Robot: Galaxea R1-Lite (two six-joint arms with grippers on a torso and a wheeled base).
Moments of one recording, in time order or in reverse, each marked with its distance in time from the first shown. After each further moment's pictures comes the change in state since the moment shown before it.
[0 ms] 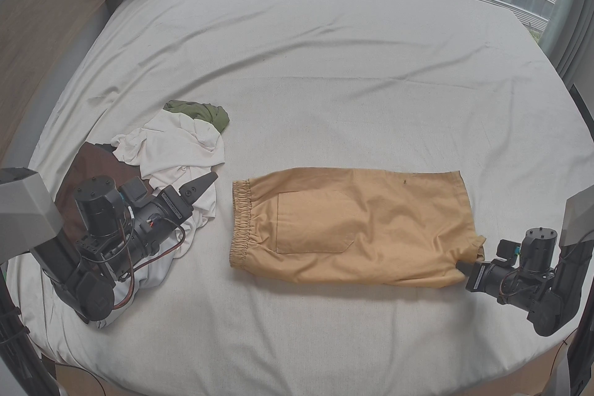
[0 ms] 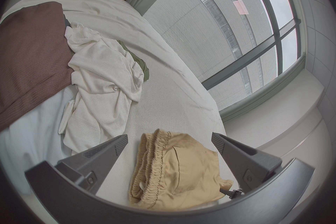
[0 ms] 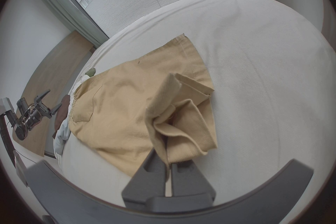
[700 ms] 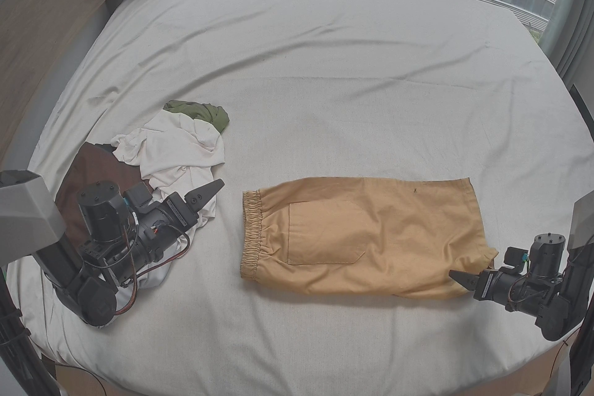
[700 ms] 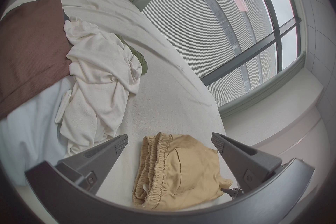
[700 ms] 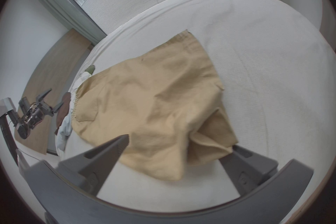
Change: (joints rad) left arm -0.030 0.001 0.026 0.000 -0.009 0.001; right arm -0.010 -0.039 0.061 0.001 0.061 -0.010
